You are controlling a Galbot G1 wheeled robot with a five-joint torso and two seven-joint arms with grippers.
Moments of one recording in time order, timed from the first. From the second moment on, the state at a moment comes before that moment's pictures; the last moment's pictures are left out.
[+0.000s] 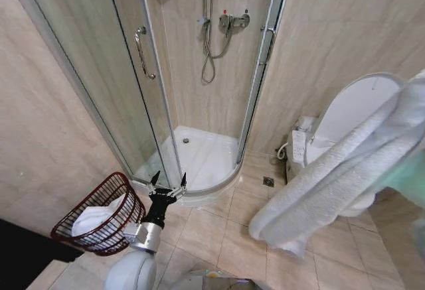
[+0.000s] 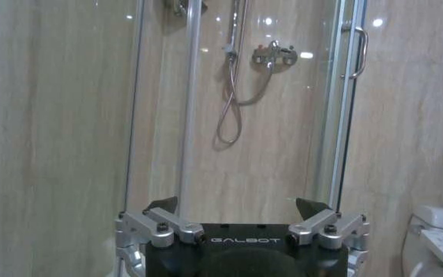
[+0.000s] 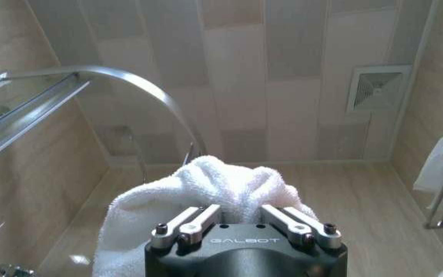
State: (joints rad) left arm 1.78 -1.61 -0.52 -2.37 -0.06 0.04 0.14; right arm -1.45 1.11 1.27 2.50 0.64 0.30 0.06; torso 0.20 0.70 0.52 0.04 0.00
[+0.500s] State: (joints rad) left arm 1.78 -1.61 -0.52 -2.37 -0.06 0.04 0.14; right arm -1.44 1.11 1.28 2.50 0.64 0.30 0.06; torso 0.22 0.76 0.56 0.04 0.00
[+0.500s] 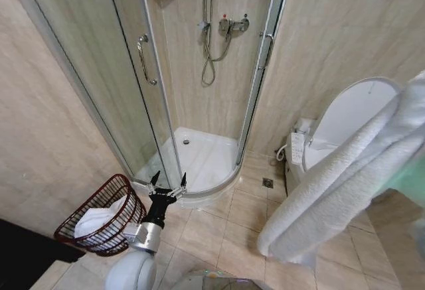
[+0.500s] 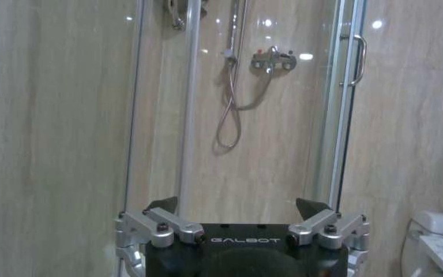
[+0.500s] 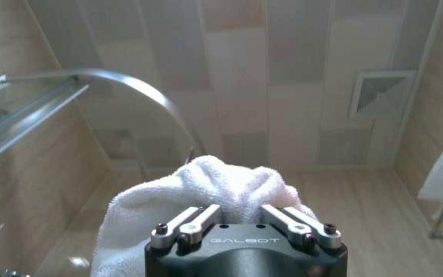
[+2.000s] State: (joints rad) left arm 1.78 -1.61 -0.52 -2.37 -0.06 0.04 0.14; right arm -1.45 1.07 1.39 2.50 0.74 0.31 0.06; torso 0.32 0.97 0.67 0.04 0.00
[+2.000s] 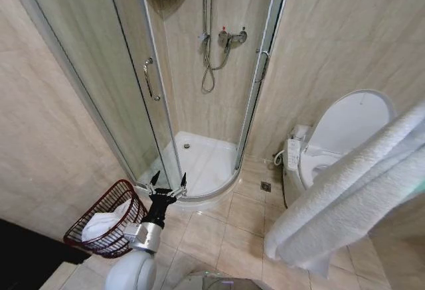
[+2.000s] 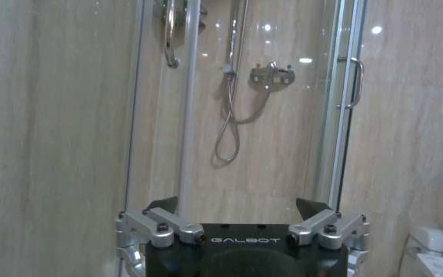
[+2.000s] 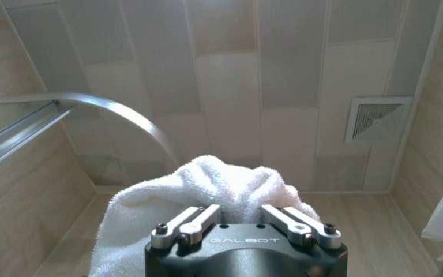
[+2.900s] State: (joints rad) left arm 1.78 -1.61 -0.52 -2.37 -0.06 0.04 0.14; right arm -1.45 1.07 1.38 2.50 0.74 0.31 0.05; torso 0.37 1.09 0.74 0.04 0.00
